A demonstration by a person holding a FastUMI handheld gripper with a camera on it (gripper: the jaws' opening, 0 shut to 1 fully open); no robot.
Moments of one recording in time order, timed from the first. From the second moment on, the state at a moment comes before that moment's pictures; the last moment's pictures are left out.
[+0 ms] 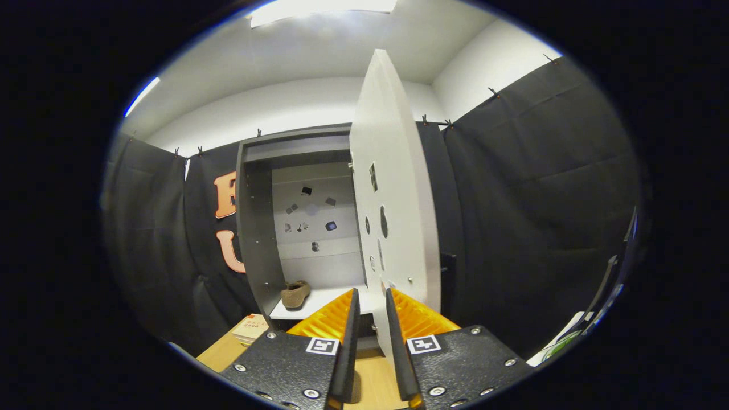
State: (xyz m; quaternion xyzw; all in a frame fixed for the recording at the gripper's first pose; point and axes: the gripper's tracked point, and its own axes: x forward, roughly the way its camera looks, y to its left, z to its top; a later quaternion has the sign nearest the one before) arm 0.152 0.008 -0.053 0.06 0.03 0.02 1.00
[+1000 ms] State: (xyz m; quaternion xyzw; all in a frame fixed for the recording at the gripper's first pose) arm 0.177 0.158 -0.176 0.04 0.11 0.06 0.99
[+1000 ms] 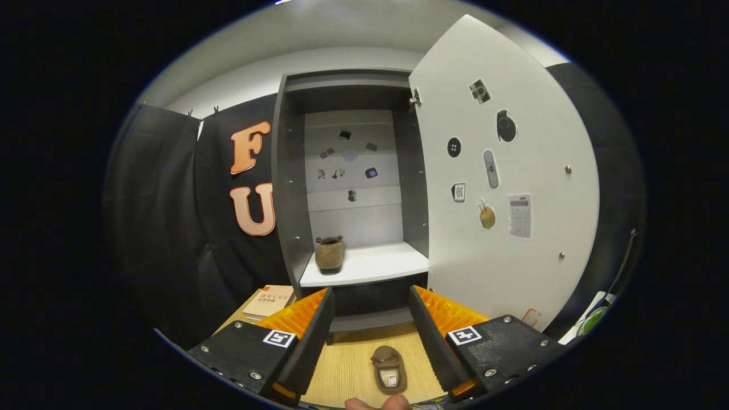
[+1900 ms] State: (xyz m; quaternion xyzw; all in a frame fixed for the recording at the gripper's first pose) arm 0.195 0.184 -0.414 0.06 0.29 0.13 0.95
